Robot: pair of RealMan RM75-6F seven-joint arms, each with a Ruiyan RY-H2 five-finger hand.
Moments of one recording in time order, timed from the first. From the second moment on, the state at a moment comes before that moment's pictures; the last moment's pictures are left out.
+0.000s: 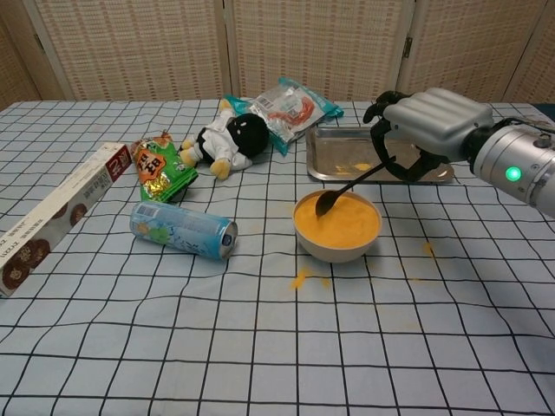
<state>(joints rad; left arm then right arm) -0.12 -1.10 0.00 -1.54 1.57 1.46 -0.11 0.77 -1.65 0.14 -1.20 -1.24 1.04 -0.48</state>
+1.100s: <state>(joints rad) -0.12 -1.10 0.00 -1.55 1.58 1.47 -0.11 0.72 -1.50 0.11 -1.40 -1.30 1.03 -0.42</state>
